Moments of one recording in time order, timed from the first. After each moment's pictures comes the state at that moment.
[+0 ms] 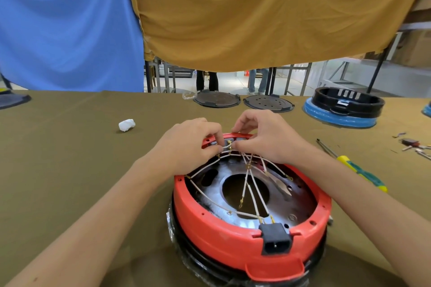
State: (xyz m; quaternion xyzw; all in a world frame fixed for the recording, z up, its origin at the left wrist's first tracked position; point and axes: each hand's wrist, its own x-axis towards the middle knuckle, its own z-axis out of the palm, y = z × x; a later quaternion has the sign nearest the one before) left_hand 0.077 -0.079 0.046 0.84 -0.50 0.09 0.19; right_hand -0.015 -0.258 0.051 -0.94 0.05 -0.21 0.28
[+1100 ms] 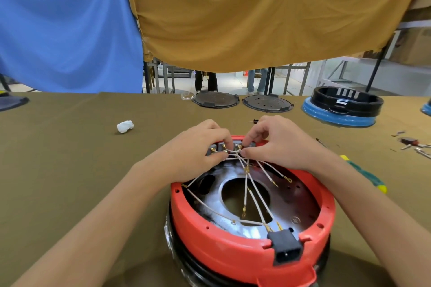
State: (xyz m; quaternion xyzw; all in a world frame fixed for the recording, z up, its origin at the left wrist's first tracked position) left_hand 0.070 -0.079 0.046 0.81 -0.55 0.00 0.21; right_hand -0.039 -0.260 0.057 -0.96 0.05 -0.19 0.22
